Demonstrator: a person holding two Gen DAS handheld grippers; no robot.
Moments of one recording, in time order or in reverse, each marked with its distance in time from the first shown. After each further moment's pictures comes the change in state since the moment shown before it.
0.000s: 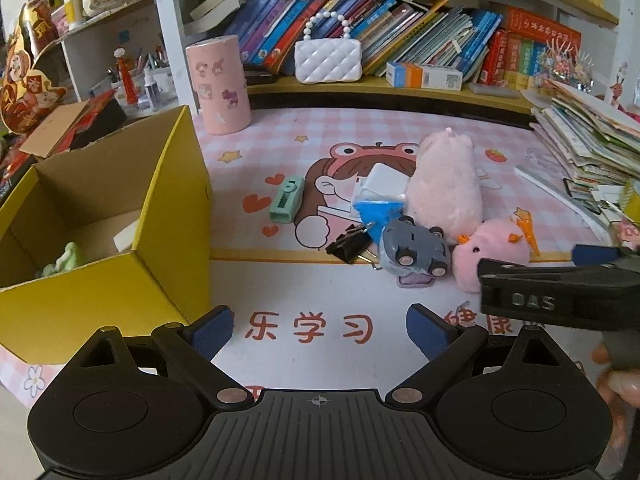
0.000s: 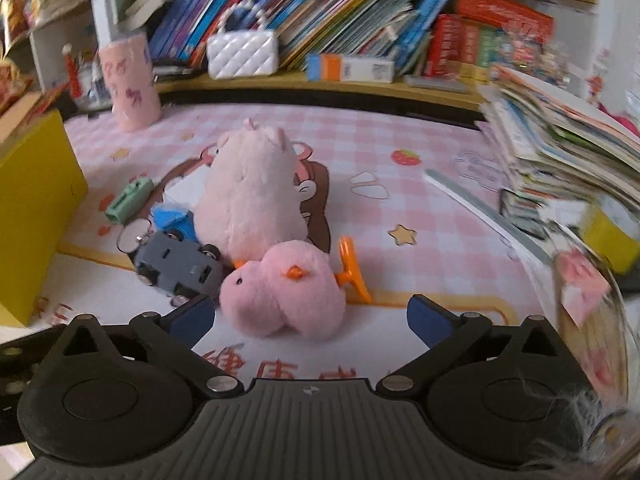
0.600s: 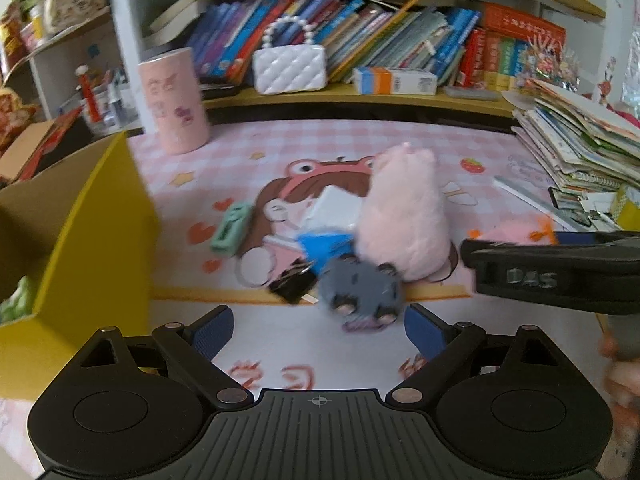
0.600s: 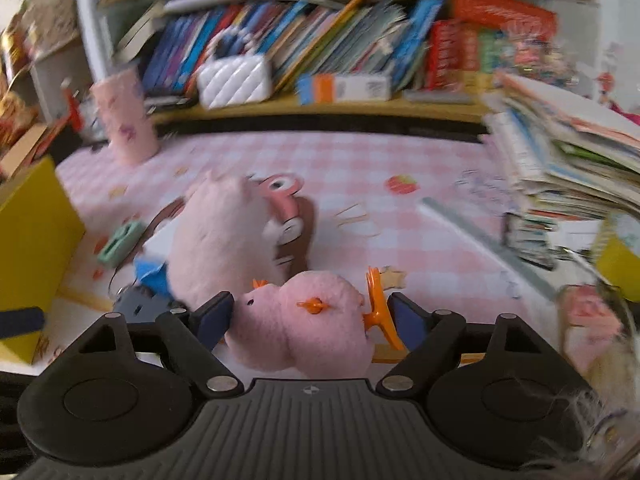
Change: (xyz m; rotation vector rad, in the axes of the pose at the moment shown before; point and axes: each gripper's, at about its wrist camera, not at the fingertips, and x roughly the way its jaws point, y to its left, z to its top) left arm 0.032 -0.044 0.026 0.043 -0.026 -0.046; right arm 0.000 -0.042 0.025 0.080 -0.063 0.063
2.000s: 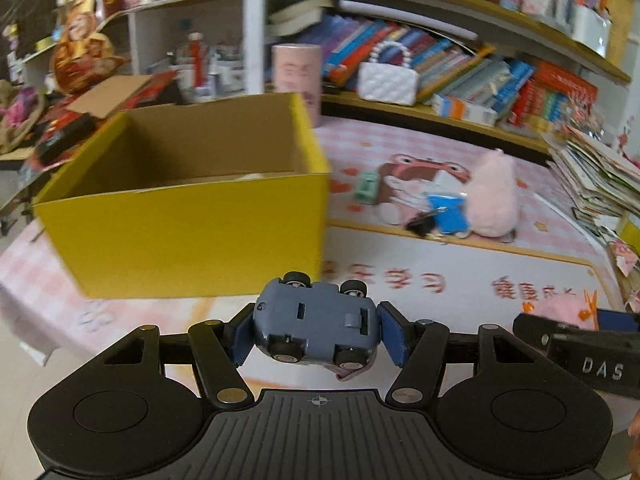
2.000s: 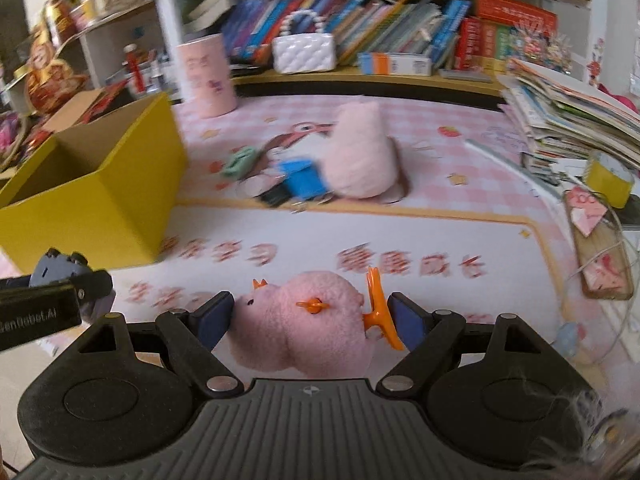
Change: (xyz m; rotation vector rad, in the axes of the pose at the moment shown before) left arm -0.104 0.134 -0.091 -0.180 -0.057 0.038; right arm -0.105 0.128 -0.091 -0.032 0.058 0.029
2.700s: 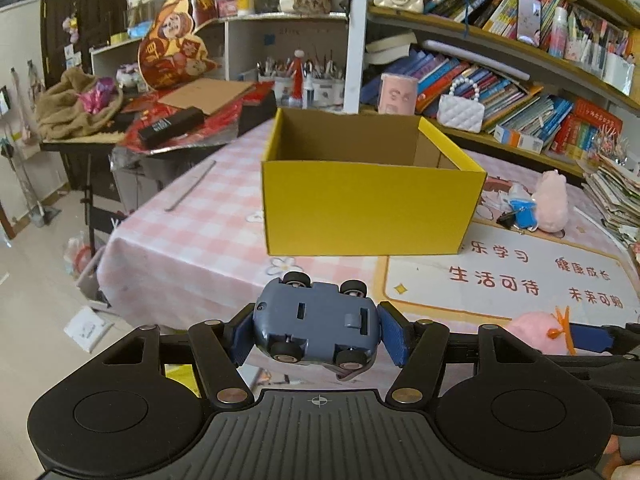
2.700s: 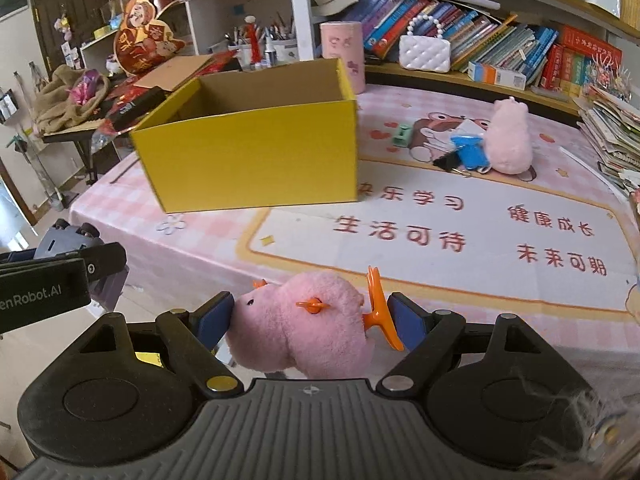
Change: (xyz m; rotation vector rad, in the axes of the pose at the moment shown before) left arm -0.100 0.143 -0.055 -0.047 -0.073 0.073; right arm -0.051 0.170 -0.065 -0.102 -0.005 0.110
